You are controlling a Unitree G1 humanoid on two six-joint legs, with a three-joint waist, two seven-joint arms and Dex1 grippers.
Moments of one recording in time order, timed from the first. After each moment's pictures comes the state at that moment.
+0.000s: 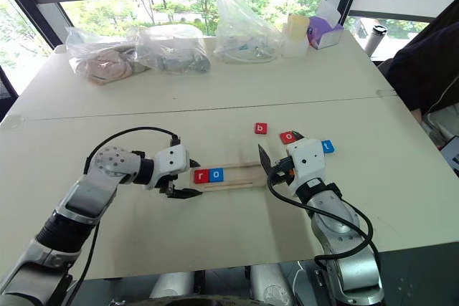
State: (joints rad) left arm -0.35 0.59 -0.28 -0.20 0.09 0.48 -1.21; right arm 0.11 -0.28 0.03 -0.63 0.13 0.44 0.24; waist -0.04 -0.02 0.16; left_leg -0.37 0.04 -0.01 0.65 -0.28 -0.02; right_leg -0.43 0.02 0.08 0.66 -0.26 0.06
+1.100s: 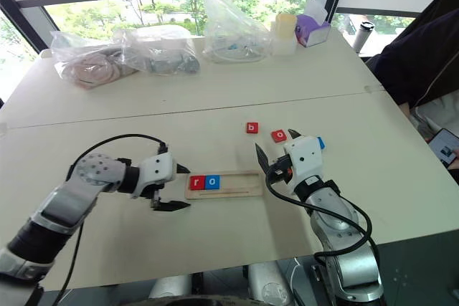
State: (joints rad) left arm -0.25 0.78 -0.25 -0.23 -0.07 0.44 -1.18; right arm 0.09 -0.29 0.03 -0.63 0.13 0.45 0.26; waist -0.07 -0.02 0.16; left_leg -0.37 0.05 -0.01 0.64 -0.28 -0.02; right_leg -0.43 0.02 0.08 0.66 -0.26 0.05
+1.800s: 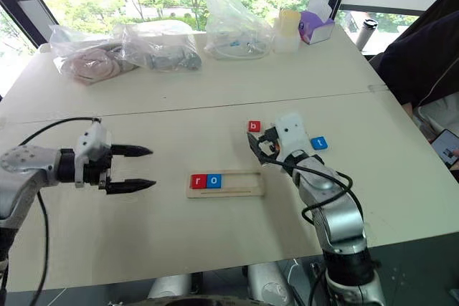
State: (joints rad) left arm -0.20 0.89 0.12 -0.18 -0.52 0.49 -1.27; right arm -0.24 -0.25 0.05 -0.47 0.18 0.79 0.24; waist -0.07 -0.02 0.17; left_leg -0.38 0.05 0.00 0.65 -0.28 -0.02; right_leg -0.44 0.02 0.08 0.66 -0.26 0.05
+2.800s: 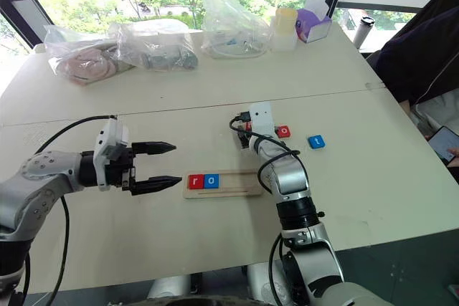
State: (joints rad) left arm -0.17 0.80 0.09 -0.39 -0.63 0.62 -1.06; right arm -0.52 -0.02 0.08 0.07 0.04 0.75 0.01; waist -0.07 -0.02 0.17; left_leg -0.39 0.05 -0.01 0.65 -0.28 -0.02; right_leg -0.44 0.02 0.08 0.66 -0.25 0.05
